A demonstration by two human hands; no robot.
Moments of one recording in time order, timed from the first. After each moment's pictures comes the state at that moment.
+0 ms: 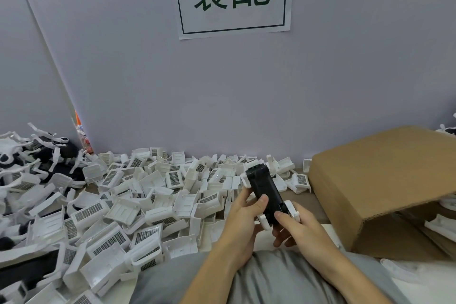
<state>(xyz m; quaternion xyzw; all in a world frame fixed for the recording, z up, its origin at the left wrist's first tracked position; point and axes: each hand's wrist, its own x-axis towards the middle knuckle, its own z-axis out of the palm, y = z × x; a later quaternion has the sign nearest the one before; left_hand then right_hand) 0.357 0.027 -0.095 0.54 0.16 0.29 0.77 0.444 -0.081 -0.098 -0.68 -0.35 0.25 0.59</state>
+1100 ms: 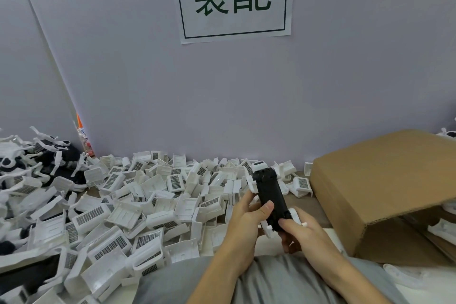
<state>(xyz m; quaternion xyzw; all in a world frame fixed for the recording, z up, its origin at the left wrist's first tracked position) 0.356 0.027 -0.095 0.57 0.16 0.29 0.75 0.445 -0.083 -0.096 -0.66 -0.35 0.27 0.60</state>
